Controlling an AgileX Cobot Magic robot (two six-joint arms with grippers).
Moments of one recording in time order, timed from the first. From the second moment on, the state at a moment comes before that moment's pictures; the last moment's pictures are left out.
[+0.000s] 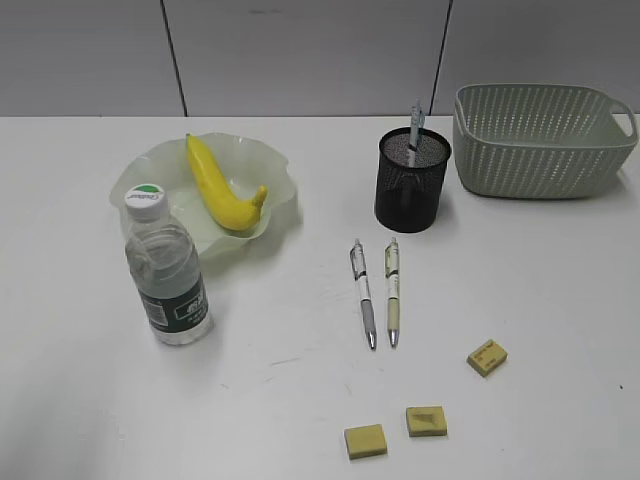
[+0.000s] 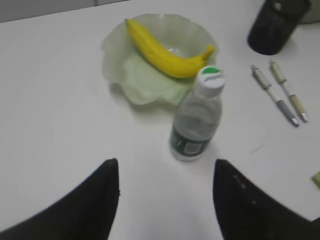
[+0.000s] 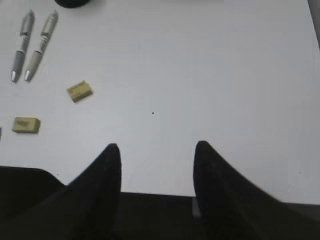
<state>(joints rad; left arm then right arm) -0.17 0.58 -0.65 -0.23 0.79 0.21 0.35 0.20 -0.62 -0.16 1.17 0.22</state>
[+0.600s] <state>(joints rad) -0.75 1.67 -1.36 -0.13 0.65 -0.04 0.35 0.02 -0.51 -0.10 1.06 0.19</state>
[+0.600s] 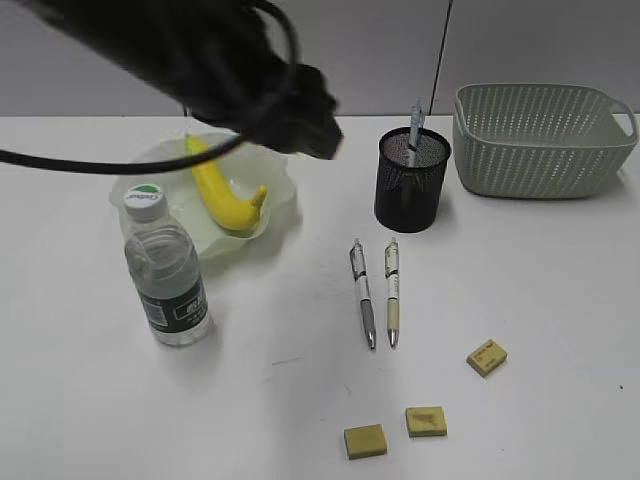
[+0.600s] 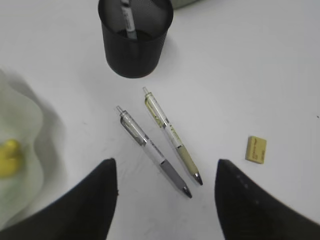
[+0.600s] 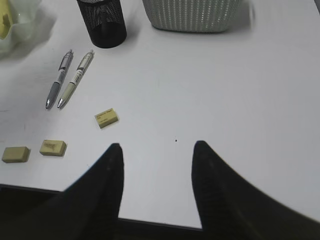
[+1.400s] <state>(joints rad) -0.84 2.34 -1.81 0.19 0.85 -0.64 0.35 0.02 -0.51 -0.09 1.05 0.19</state>
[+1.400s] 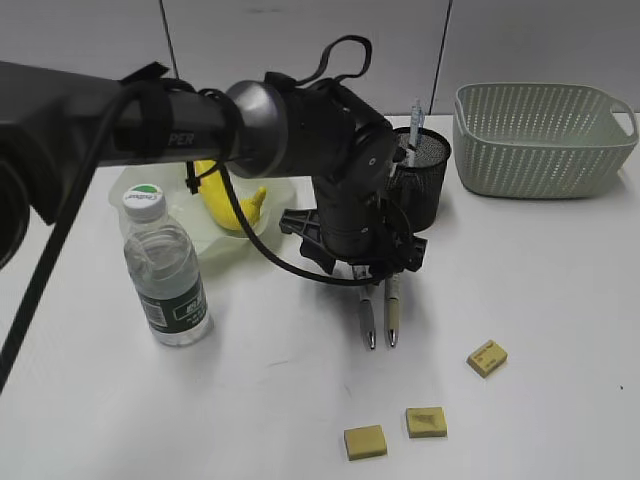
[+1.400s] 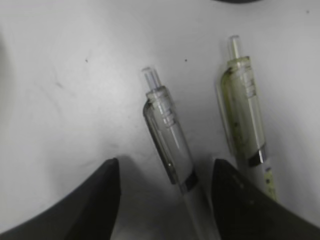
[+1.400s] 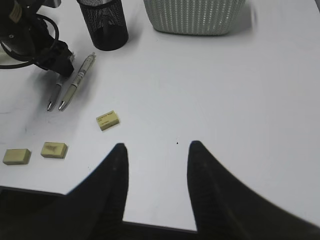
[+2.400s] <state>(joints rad) -0.85 2.09 -1.81 0.56 0.28 -0.82 0.35 0.02 -0.51 -0.09 1.05 0.19</state>
